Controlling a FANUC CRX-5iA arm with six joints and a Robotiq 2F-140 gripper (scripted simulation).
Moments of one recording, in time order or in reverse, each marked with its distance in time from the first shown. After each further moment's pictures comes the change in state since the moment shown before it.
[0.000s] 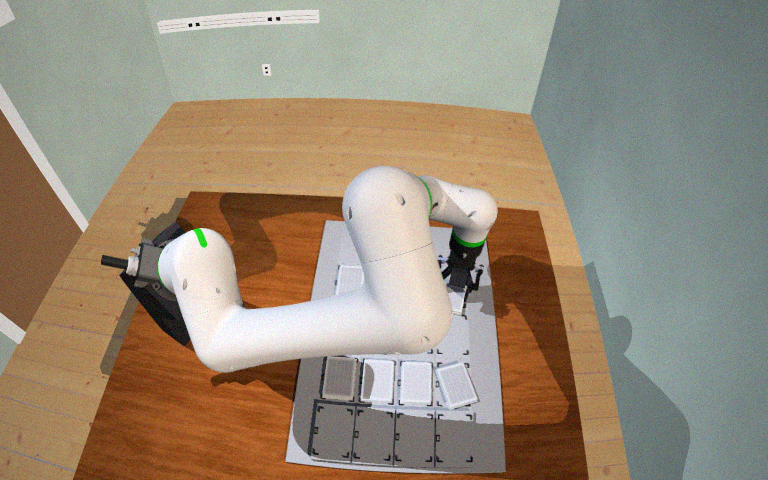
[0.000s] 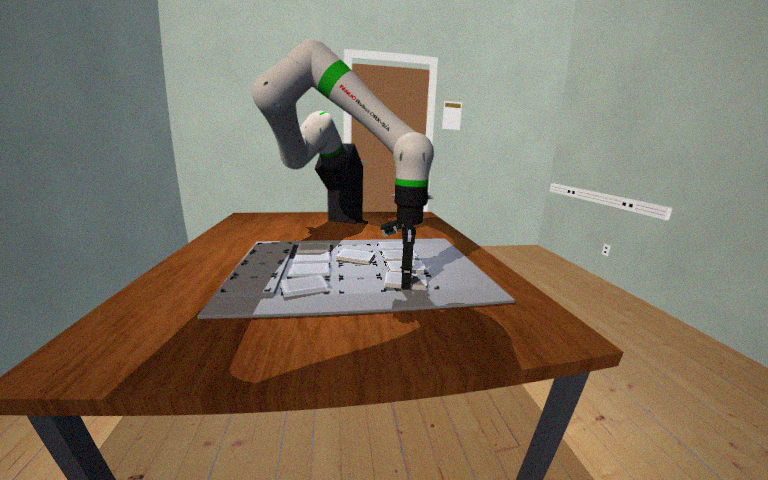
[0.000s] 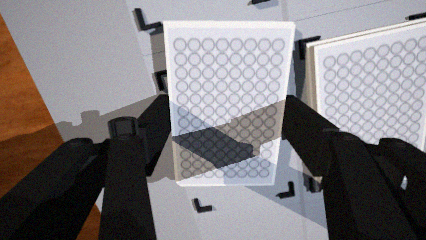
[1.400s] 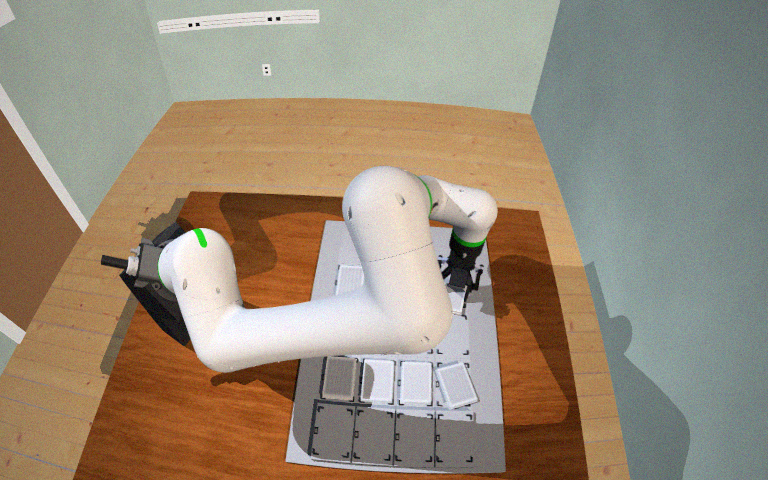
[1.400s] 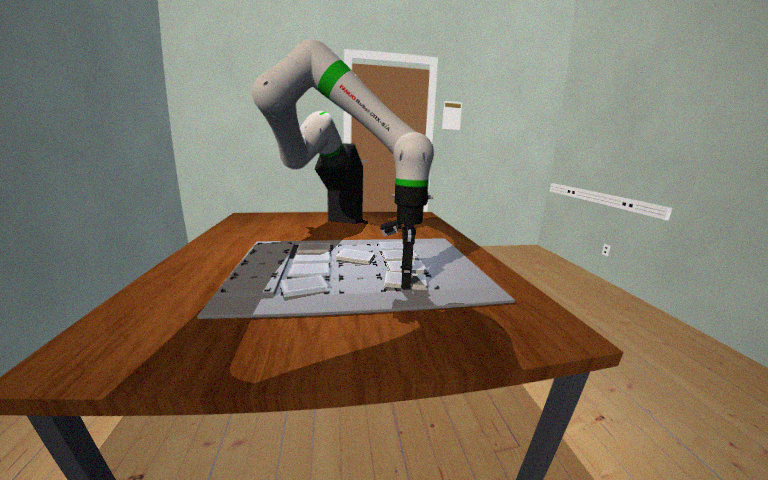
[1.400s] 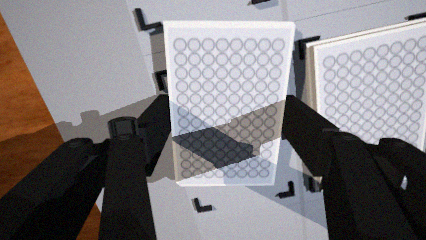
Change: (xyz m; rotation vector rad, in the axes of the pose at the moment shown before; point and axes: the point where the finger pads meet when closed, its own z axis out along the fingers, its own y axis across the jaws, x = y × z) arm 0.000 0.000 0.000 0.000 0.000 0.000
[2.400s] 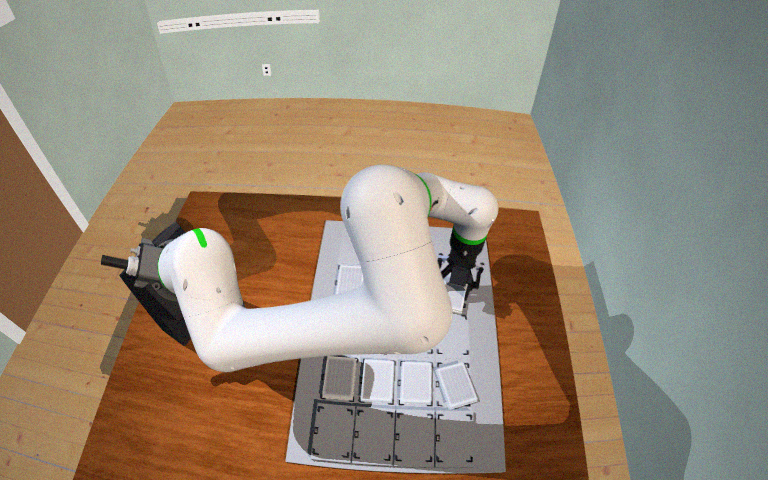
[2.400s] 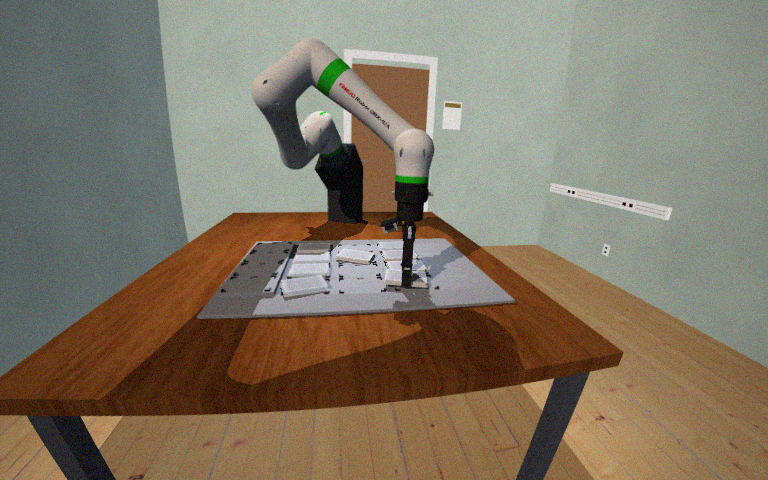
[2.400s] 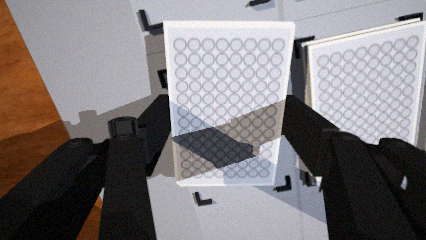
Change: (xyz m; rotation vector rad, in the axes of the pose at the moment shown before) arm 0.000 0.000 -0.009 0.000 0.000 0.000
